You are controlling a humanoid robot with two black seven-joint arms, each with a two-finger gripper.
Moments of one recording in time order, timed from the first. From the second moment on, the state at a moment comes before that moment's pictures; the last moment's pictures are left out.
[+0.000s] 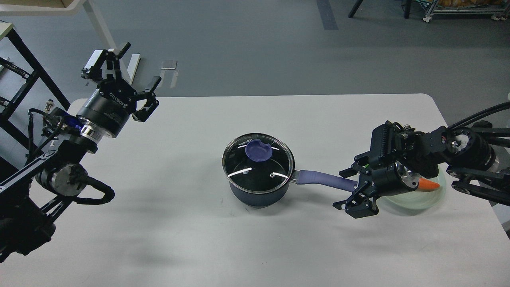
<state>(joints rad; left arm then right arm) -0.48 0.55 -0.86 -1.23 0.29 -0.25 -0.44 1.25 -0.75 -0.26 1.41 -2.03 0.20 0.49</state>
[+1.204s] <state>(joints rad) -0.86 0.50 -0.55 -1.30 1.66 -0.15 -0.49 1.25 -0.74 -0.26 1.38 -2.02 0.19 0.49</state>
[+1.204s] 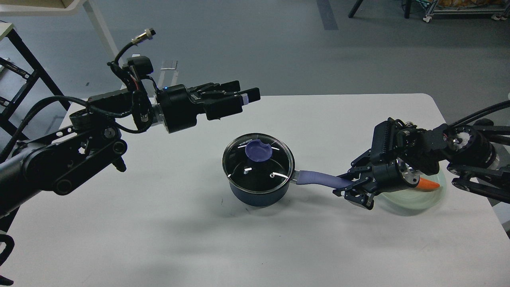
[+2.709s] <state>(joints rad) -0.92 0.36 -0.19 -1.05 2.06 0.12 -0.49 1.25 -0.74 -0.26 1.38 -2.02 0.19 0.49</state>
